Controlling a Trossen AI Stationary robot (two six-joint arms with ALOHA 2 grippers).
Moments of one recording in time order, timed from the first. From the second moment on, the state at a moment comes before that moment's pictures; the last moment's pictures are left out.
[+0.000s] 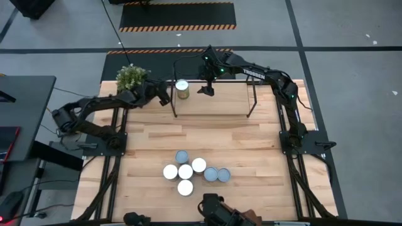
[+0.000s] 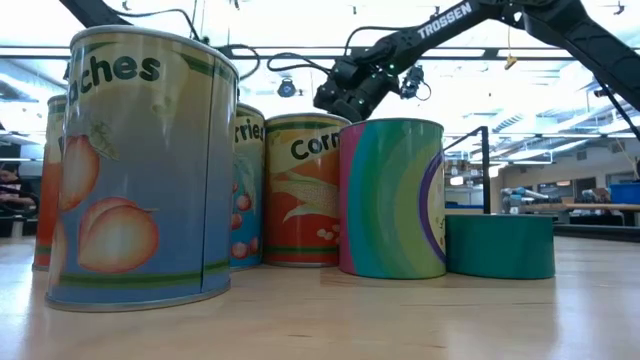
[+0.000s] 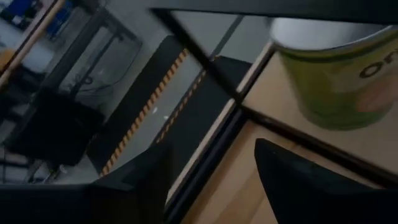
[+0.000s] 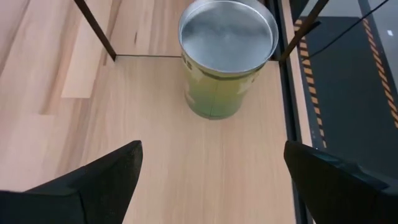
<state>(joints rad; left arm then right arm) 0.67 1.35 0.67 0.10 -0.42 0.42 -0.62 2.11 1.91 -0.73 -0.40 -0.51</state>
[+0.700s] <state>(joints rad) 0.36 1.00 0.67 -0.30 -0.29 0.11 -0.51 1.91 1.89 -0.75 -0.21 -0.49</state>
